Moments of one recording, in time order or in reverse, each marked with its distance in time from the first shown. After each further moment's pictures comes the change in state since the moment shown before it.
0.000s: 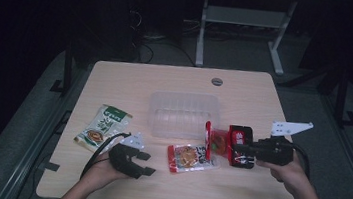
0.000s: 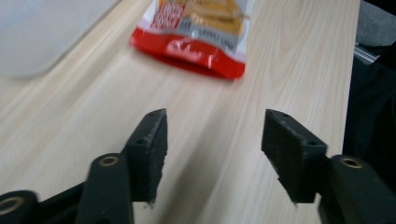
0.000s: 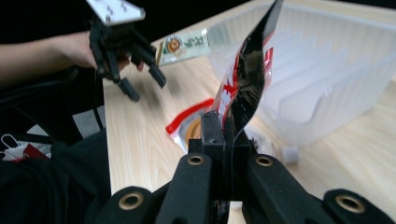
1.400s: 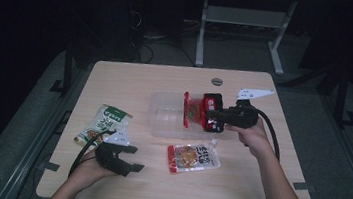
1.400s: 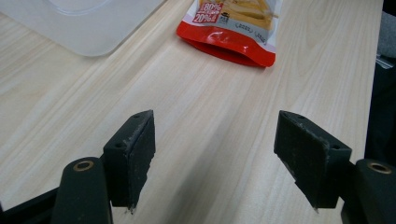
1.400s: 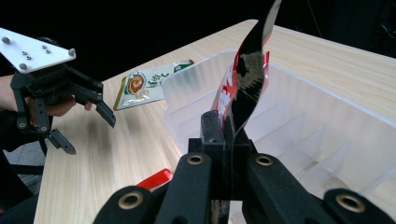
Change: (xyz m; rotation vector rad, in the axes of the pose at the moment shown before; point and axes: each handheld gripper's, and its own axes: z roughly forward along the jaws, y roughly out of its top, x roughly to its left) left arm 0.017 -0.015 -0.024 -0.047 0.070 -0.005; right arm -0.044 0.067 0.084 -0.040 -0.057 -0.006
